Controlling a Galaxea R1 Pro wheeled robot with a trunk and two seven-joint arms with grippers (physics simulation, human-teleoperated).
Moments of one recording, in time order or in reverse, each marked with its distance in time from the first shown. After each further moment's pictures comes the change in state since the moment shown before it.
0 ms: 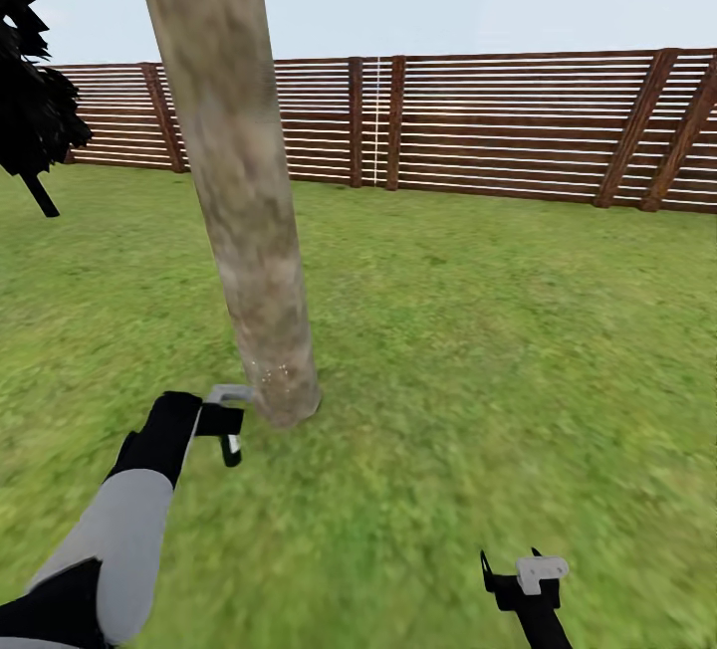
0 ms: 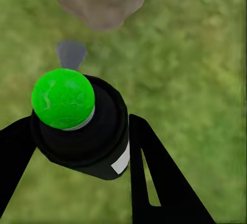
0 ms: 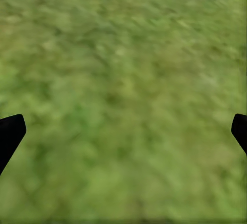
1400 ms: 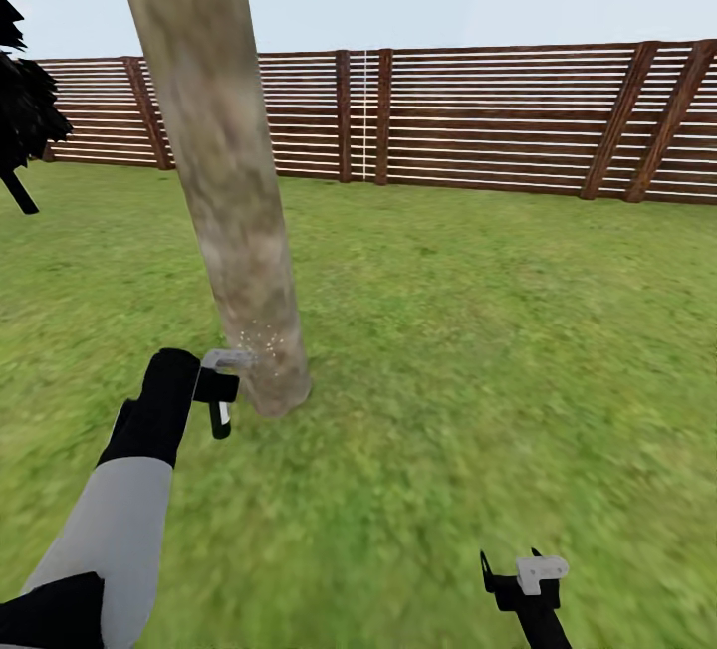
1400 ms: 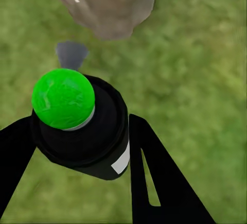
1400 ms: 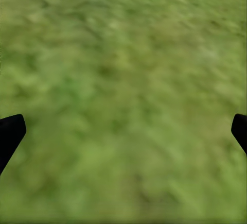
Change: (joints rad) left arm -0.007 -0.009 -0.172 -0.312 0.000 0.318 -0.029; right arm 0.000 0.000 0.001 0.001 0.001 0.000 0.000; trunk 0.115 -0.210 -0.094
